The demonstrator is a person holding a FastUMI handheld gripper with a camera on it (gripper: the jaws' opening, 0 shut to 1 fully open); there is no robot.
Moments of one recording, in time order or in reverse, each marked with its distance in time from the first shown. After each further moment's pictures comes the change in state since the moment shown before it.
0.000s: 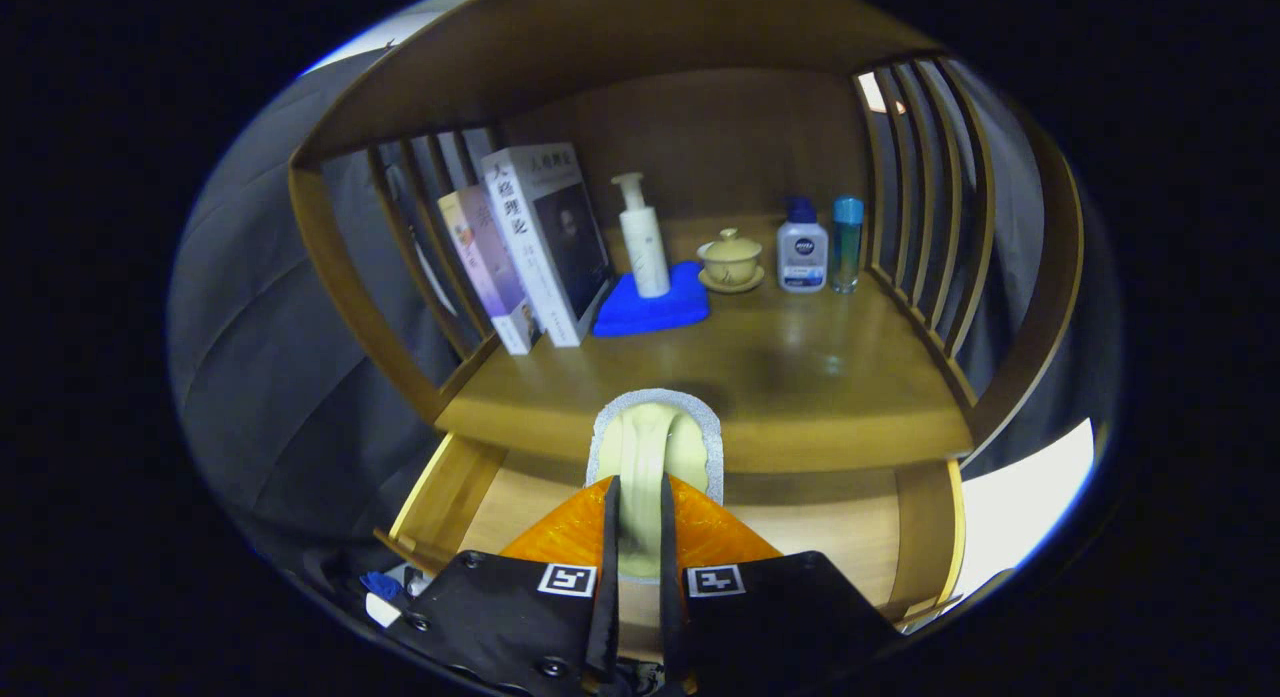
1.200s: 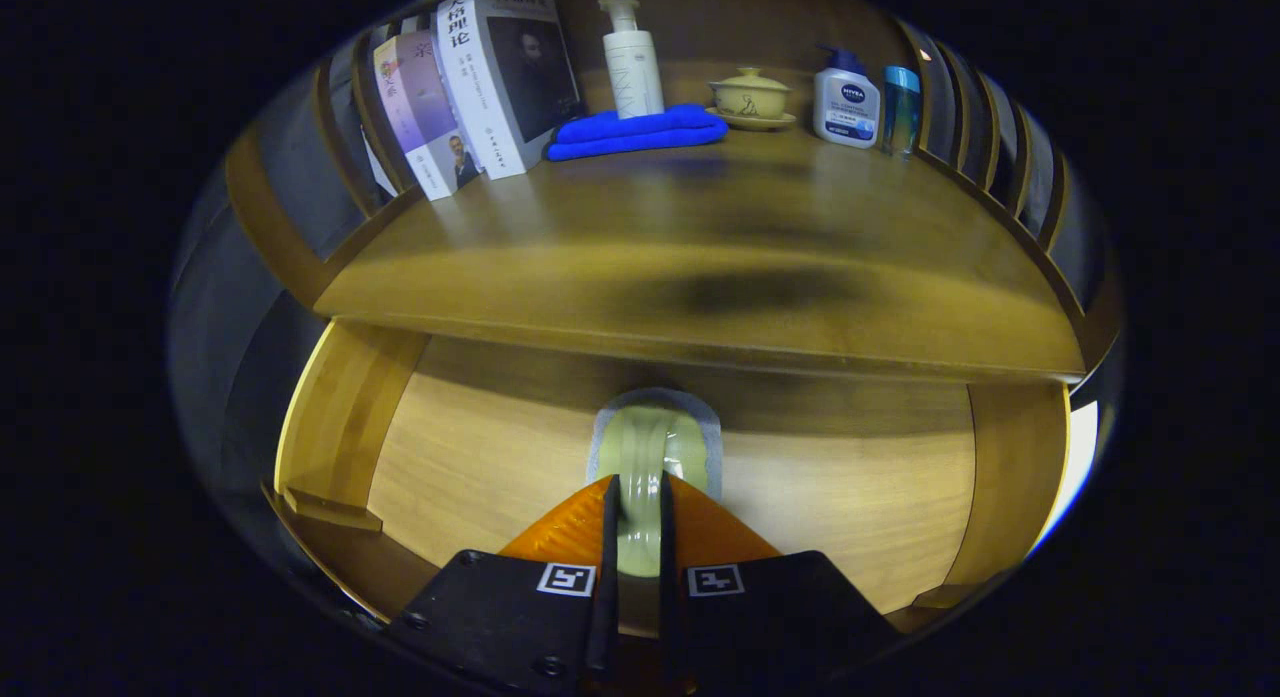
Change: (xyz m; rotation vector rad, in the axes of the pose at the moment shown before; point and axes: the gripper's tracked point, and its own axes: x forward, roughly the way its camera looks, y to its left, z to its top) arm 0.089 -0.005 -0.133 -0.042 0.340 -0.054
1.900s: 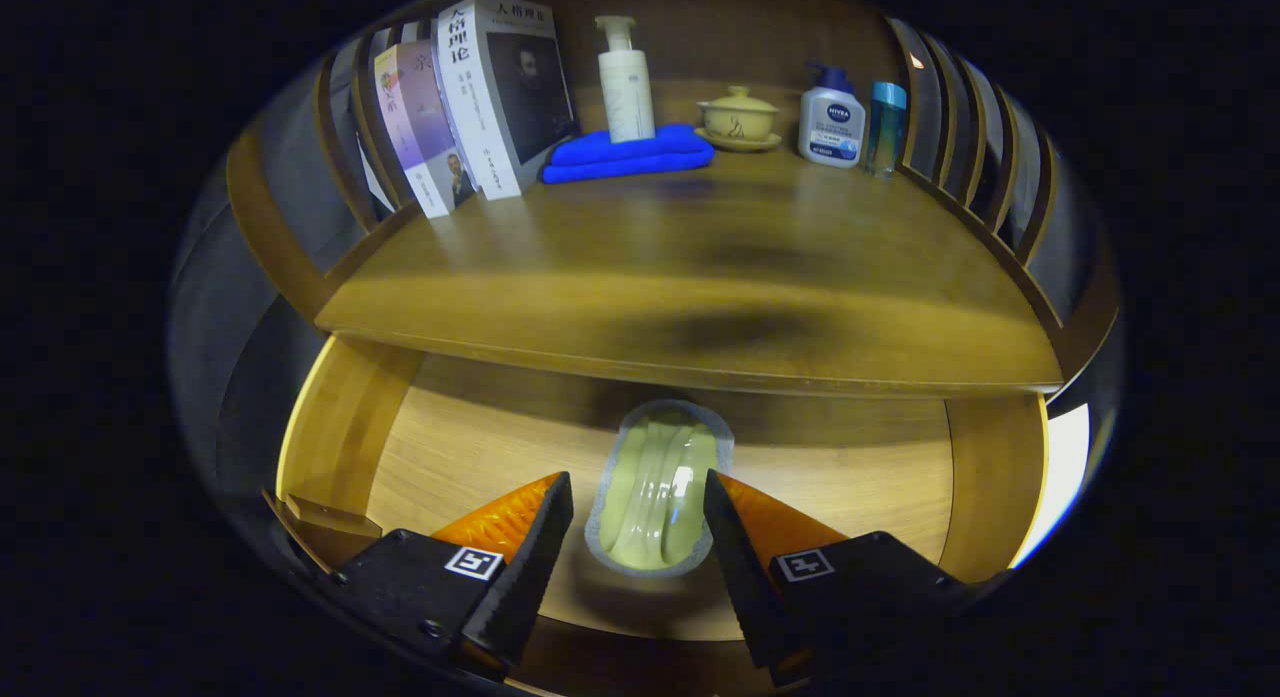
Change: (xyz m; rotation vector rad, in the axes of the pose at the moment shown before) arm -0.005 -0.009 0.011 -0.025 -0.015 -0.066
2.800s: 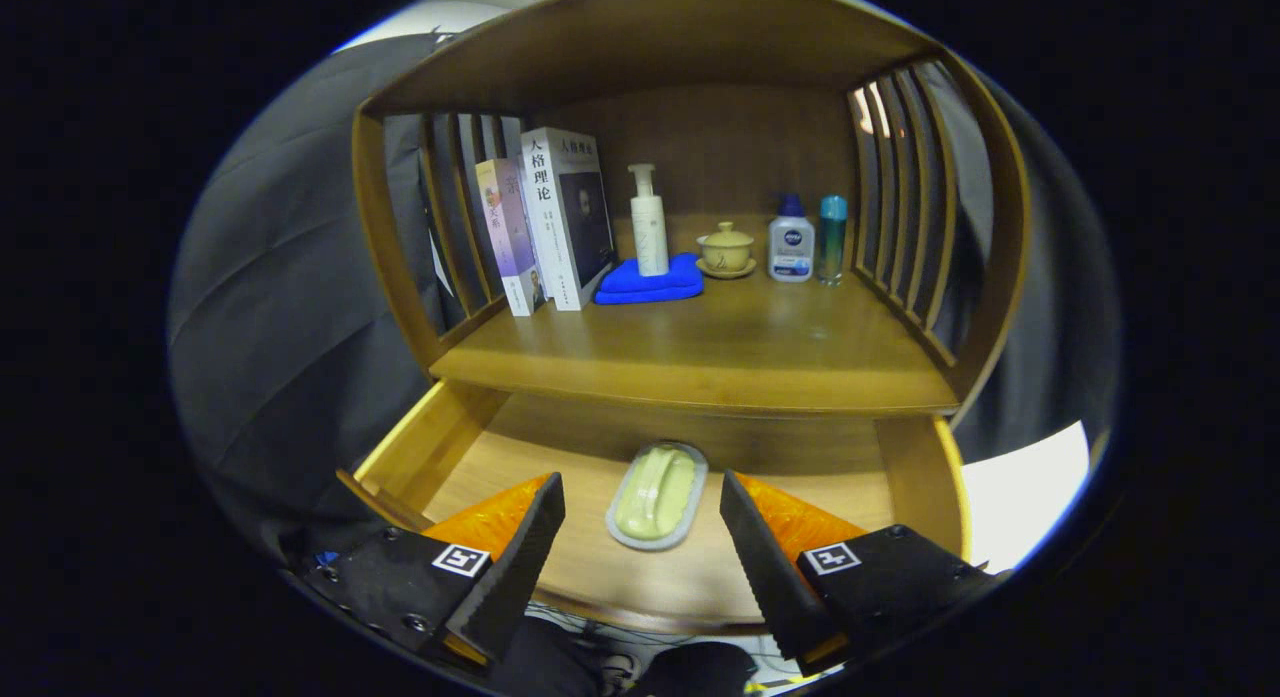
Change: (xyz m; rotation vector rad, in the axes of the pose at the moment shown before) arm -0.105 0.003 0.011 0.016 -0.356 0.117
